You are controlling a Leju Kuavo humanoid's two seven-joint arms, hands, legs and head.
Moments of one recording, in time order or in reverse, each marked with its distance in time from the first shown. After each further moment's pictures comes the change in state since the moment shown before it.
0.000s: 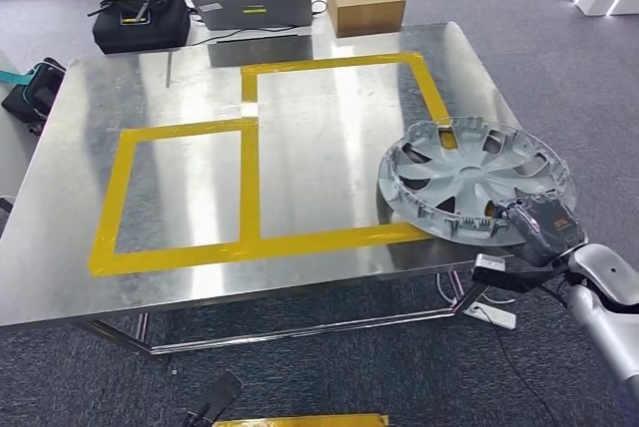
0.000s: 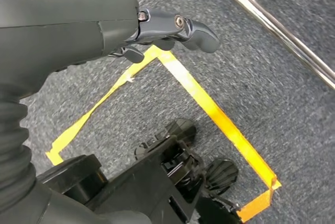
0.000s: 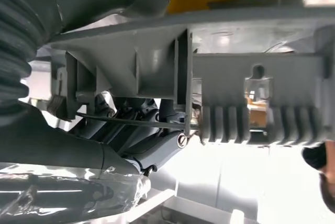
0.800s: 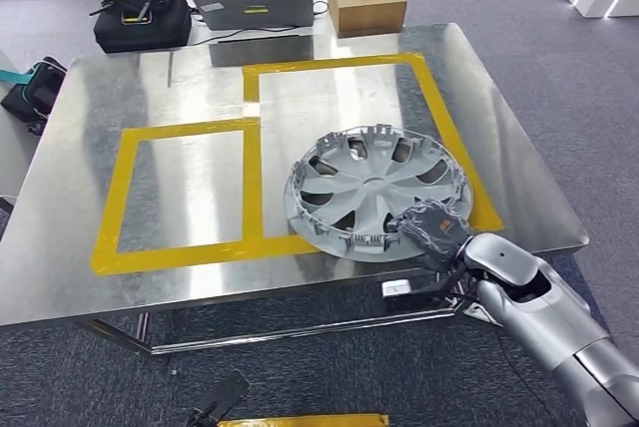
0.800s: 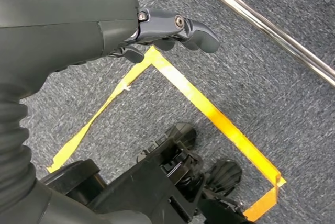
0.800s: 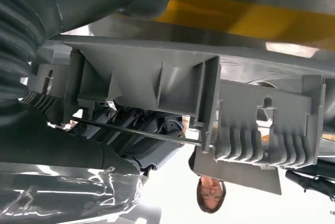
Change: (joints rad) left arm -0.011 0.000 -0.061 0.000 -0.004 0.003 0.010; right arm -0.106 0.138 0.333 -0.159 0.039 0.236 0.082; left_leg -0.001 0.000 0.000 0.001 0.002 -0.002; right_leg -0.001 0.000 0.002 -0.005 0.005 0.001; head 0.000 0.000
